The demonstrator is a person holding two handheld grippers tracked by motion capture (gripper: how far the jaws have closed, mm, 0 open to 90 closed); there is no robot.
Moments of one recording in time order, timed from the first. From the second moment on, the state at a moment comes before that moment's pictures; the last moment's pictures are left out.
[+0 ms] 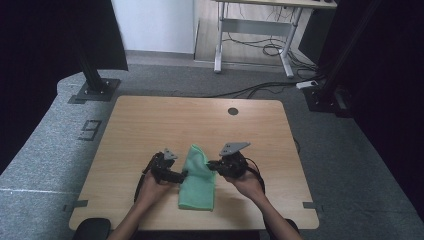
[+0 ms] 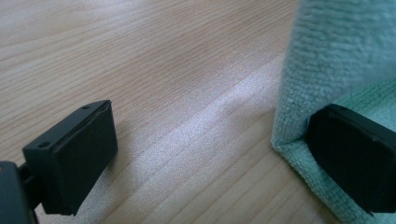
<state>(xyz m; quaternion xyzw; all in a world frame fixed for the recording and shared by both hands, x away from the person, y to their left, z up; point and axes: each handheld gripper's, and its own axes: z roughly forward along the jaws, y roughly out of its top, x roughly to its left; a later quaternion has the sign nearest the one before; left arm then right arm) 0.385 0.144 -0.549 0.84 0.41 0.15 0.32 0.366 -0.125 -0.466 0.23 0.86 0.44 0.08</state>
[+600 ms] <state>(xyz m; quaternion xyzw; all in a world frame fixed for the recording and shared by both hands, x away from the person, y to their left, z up) 0.385 0.144 -0.549 0.84 0.41 0.15 0.32 0.326 -0.127 -0.502 0.22 0.88 0.43 0.04</state>
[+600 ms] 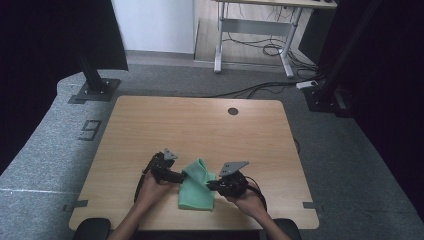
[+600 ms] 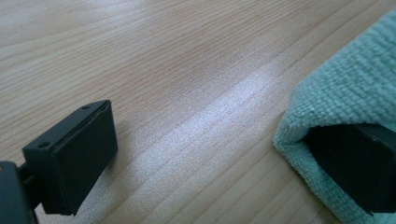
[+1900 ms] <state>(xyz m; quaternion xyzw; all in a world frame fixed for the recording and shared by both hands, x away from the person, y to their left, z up) 0.400 0.155 -0.549 0.83 0.43 0.16 0.32 0.347 -0.112 -0.537 0.25 0.90 0.36 0.06</state>
